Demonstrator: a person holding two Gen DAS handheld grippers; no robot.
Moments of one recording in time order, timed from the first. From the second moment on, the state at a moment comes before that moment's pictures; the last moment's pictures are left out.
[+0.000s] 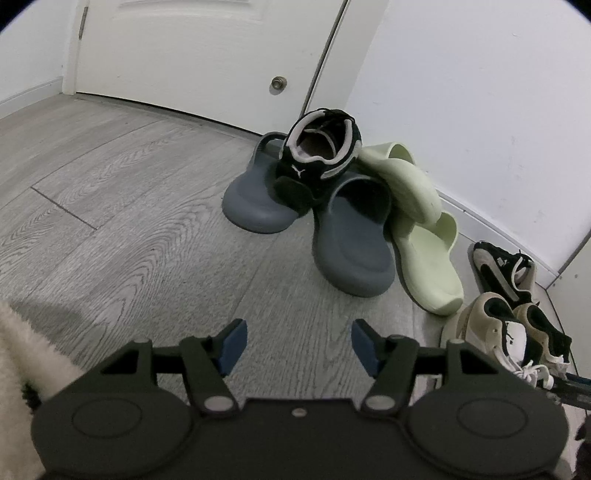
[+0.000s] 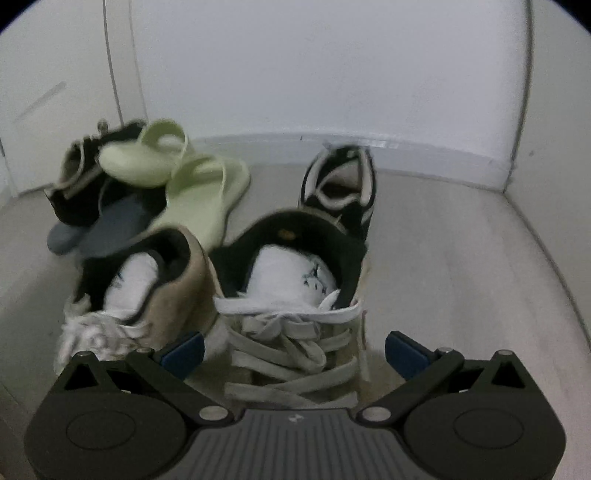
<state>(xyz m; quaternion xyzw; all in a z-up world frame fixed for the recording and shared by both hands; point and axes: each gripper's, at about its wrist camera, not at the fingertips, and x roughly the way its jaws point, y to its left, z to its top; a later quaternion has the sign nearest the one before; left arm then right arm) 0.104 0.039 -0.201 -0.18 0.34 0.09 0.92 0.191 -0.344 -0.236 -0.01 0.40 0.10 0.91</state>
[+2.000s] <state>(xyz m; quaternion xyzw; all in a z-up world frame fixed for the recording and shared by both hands) 0.070 0.088 -0.176 -0.32 0.23 0.11 0.91 0.144 -0.113 -0.230 0.10 0.48 0.16 0.86</state>
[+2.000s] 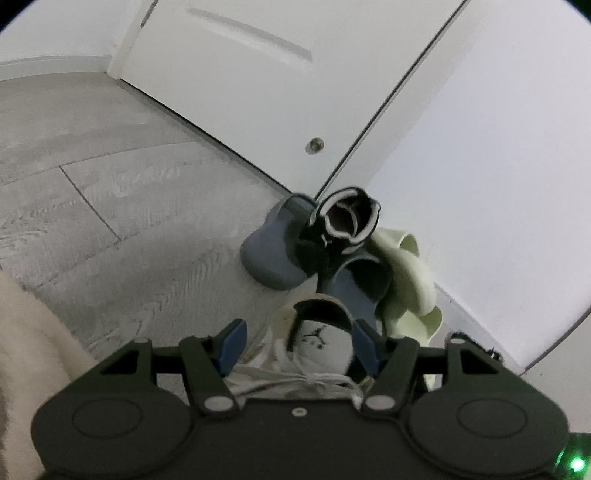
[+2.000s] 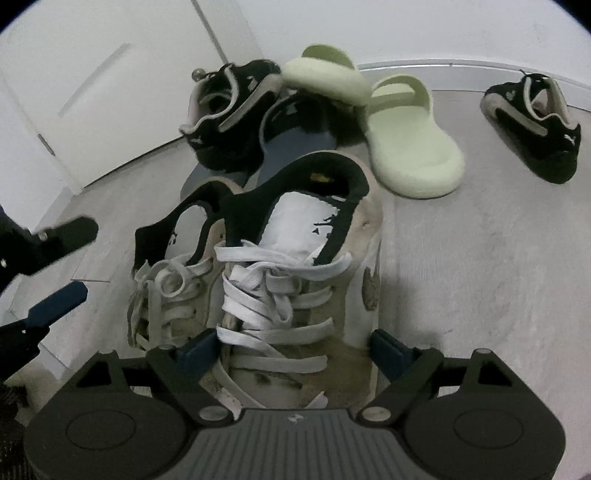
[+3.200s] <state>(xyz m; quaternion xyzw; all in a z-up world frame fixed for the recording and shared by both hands) 0.092 0.043 -0.163 -0.21 0.26 0.05 0.94 0.165 -0.263 -0.218 0.21 0.33 0.11 0.91</state>
